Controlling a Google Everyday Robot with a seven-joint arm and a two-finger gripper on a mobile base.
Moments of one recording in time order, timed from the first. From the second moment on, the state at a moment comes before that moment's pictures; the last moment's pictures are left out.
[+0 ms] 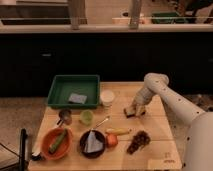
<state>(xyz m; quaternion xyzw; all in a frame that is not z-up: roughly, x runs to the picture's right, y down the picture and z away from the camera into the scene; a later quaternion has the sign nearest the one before) 0.204 0.136 0.913 -0.34 -0.19 -0.05 0.92</state>
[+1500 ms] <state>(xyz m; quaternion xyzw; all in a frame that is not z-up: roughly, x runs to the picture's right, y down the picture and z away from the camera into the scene) 0.181 0.166 0.854 -0.36 -0.24 -0.12 0.89</state>
